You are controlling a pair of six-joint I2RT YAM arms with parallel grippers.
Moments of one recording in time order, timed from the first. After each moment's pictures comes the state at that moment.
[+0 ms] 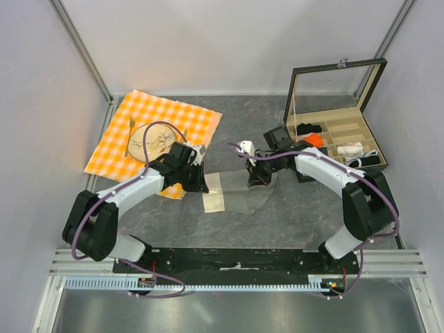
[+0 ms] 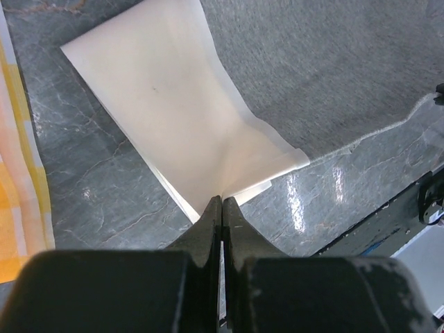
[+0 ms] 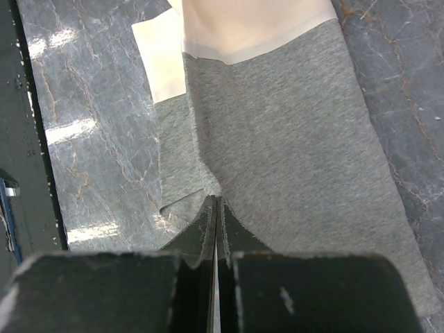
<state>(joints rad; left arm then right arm) -0.48 1.41 0.82 -0.39 0.33 -0.39 0.50 1.60 1.10 -0.57 -0.71 -0.58</state>
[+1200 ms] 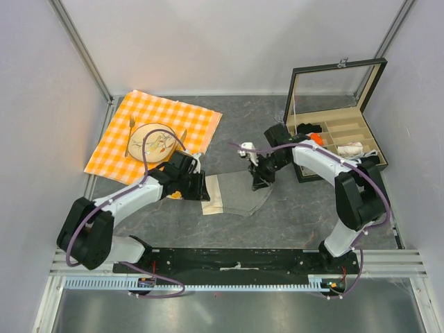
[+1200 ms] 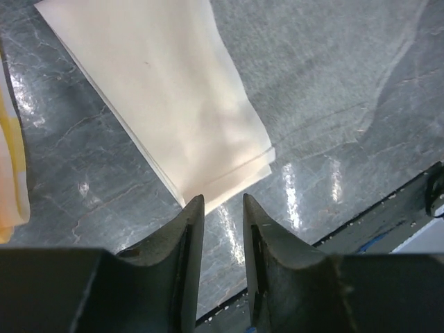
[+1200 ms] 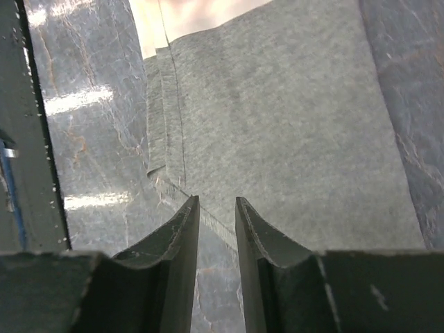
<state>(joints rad) -0.54 1.30 0.72 -0.39 0.29 -0.45 0.44 1.70 1.20 -0.78 -0.75 -0.72</state>
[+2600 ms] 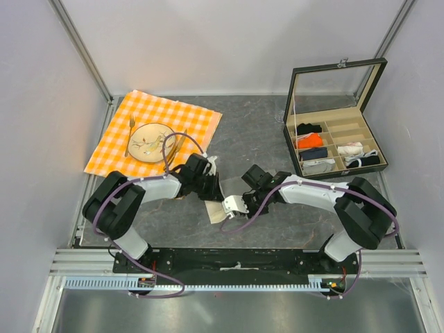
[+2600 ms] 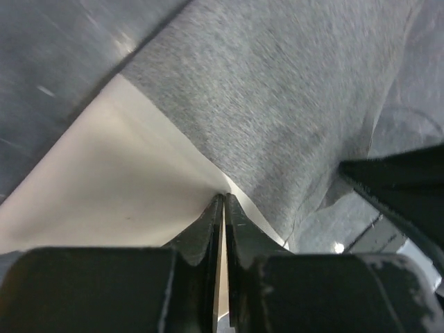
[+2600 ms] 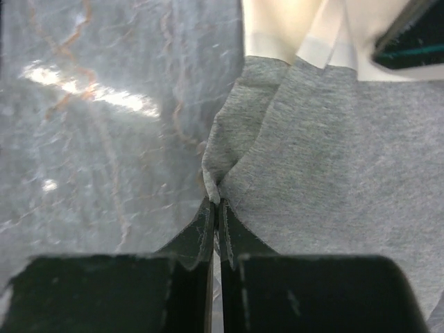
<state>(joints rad) -0.59 1.65 0.75 -0.05 0.40 -0.48 0.84 1.58 0.86 -0.50 -0.39 -1.01</state>
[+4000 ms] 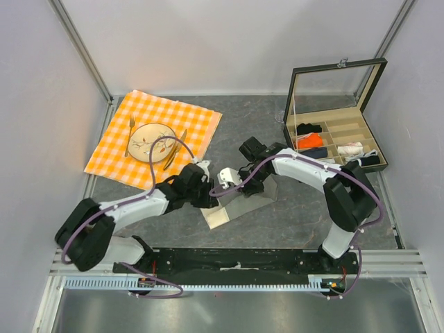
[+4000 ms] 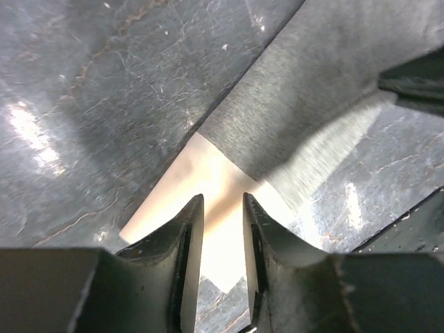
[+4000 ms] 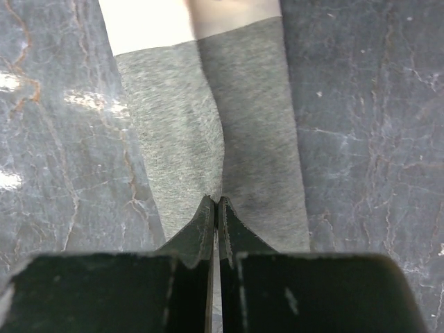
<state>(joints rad) -0.71 1.38 0.62 -0.13 0.15 -0.56 0.70 1.73 1.20 -0.79 -0.49 -1.05</state>
